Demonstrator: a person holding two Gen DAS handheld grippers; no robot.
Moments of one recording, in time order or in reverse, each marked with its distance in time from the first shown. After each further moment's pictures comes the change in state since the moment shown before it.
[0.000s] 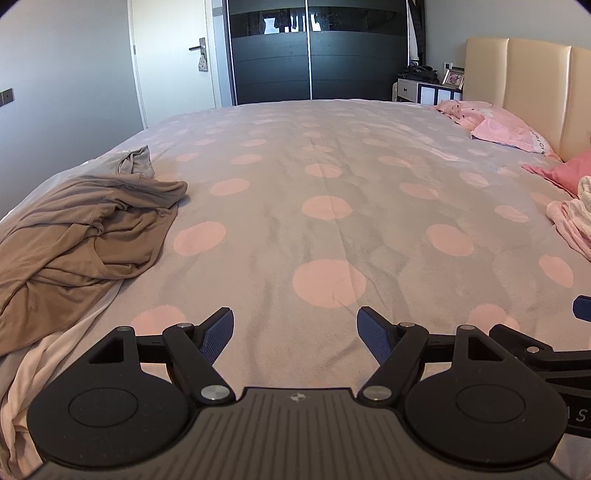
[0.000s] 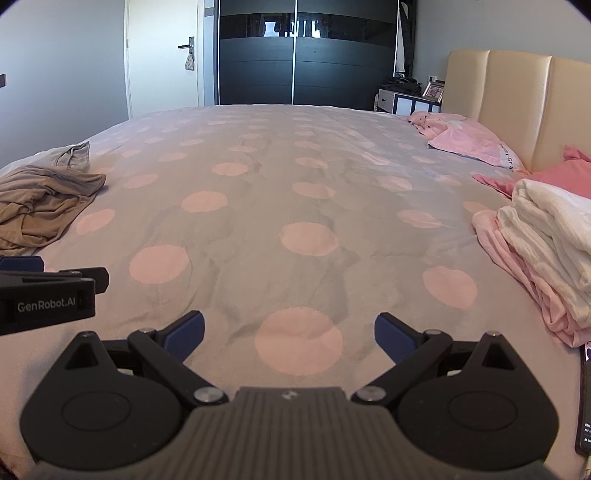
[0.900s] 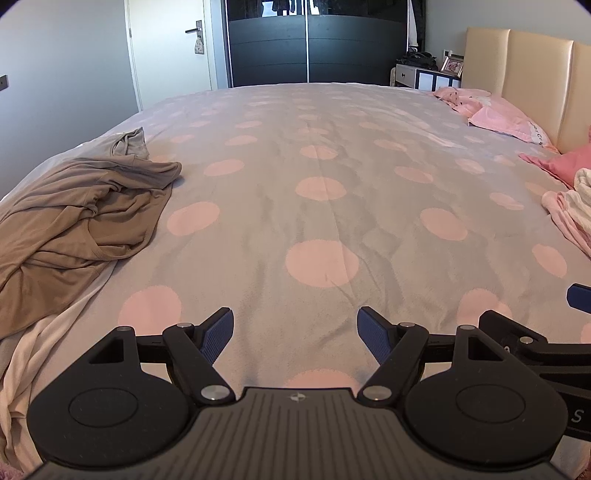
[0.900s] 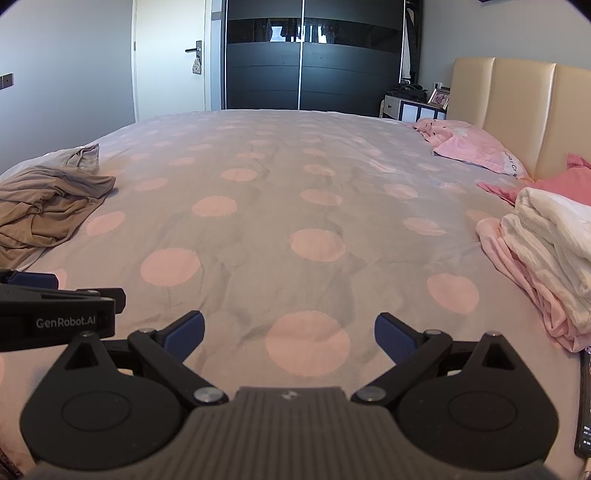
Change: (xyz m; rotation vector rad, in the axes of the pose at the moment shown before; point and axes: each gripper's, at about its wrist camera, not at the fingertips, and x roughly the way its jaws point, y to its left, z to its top) left arm -0.002 -0.004 -0.003 -0.008 0.054 -0.014; right arm -0.008 0.004 0.002 -0.012 -0.013 0.014
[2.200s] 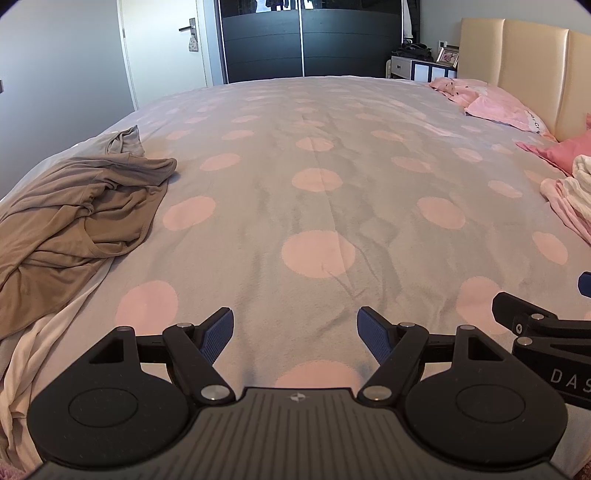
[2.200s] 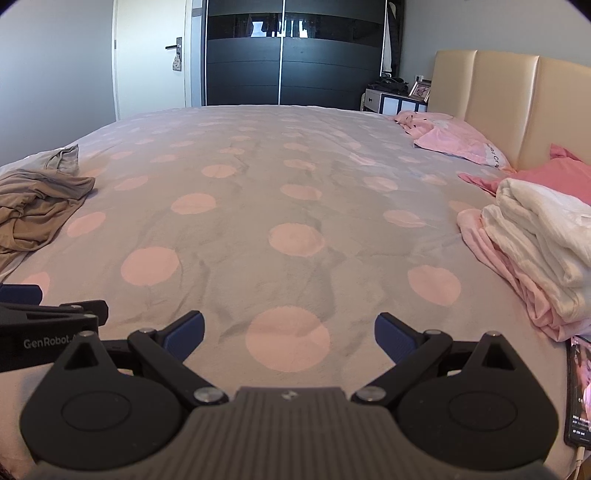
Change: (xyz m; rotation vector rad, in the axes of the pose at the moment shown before) left arm 0.003 -0.002 -0.004 0.025 0.019 0.001; right arm 0.001 -0.003 0.000 0.027 0.021 -0.063
